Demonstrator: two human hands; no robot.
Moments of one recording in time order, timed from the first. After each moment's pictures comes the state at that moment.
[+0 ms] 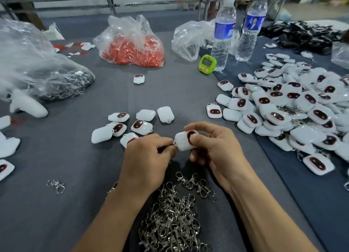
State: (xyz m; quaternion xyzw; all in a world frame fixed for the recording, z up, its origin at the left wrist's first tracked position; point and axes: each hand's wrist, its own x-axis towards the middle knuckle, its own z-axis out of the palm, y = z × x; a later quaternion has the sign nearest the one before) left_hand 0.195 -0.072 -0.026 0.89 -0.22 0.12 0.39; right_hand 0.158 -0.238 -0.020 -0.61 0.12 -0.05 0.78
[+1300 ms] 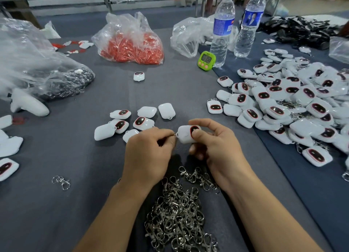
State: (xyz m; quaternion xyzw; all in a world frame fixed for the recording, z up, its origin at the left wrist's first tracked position) left_hand 0.194 -0.073 -0.019 0.89 -0.18 0.12 0.40; right_hand 0.153 -0.222 -0.016 -0.56 0.18 -0.09 0.80
